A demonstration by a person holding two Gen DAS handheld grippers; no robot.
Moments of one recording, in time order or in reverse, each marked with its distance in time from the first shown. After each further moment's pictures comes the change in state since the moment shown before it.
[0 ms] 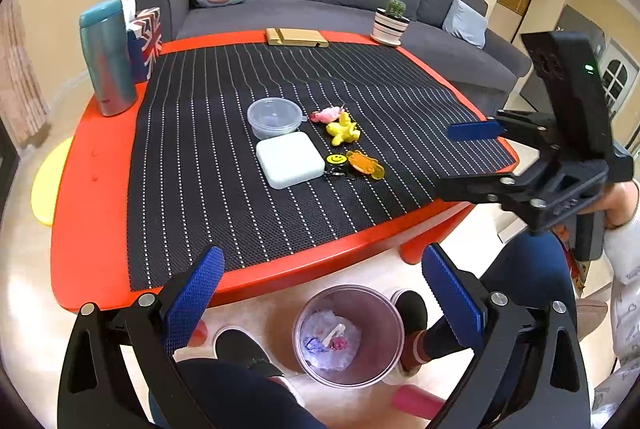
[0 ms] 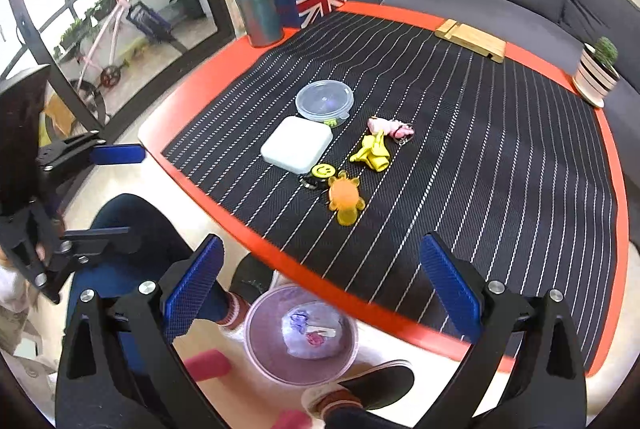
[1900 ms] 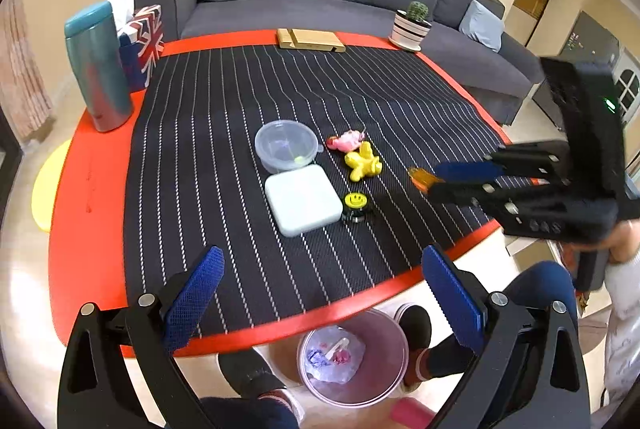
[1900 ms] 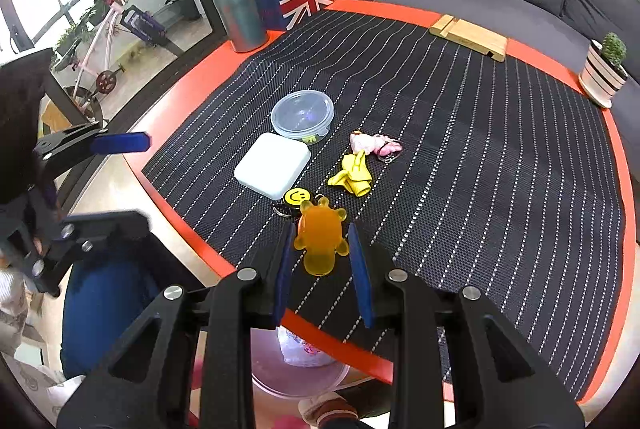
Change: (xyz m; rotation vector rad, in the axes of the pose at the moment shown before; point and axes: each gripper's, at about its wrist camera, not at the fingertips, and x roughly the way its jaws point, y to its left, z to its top) left arm 0.030 0.009 0.048 -0.034 0.032 0.030; right arm 0.014 -0.024 0.018 0.032 -0.004 0.016
